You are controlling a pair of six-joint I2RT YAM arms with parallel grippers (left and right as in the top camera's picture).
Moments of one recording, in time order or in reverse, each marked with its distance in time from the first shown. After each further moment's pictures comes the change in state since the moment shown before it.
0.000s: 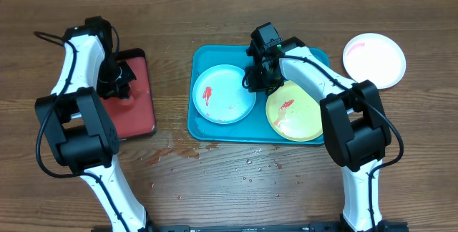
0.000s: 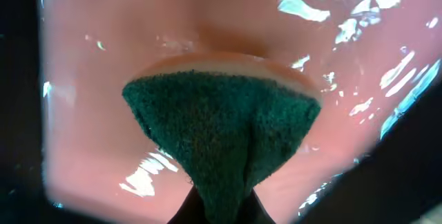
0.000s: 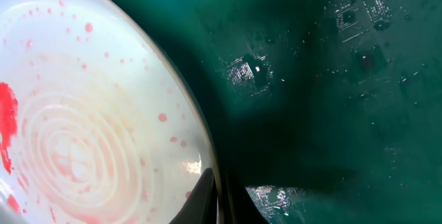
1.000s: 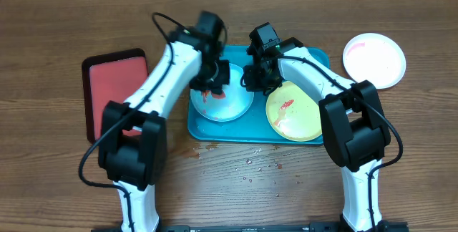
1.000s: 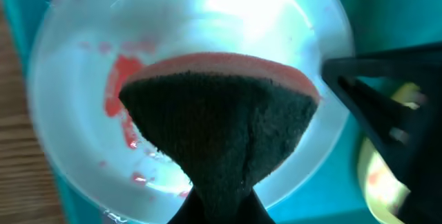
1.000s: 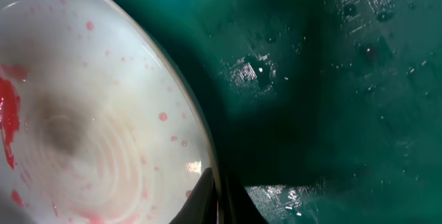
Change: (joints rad) left arm -0.583 -0.126 -0.135 0.238 0.213 -0.023; right arm 0.007 0.000 0.000 0.003 -0.001 0.074
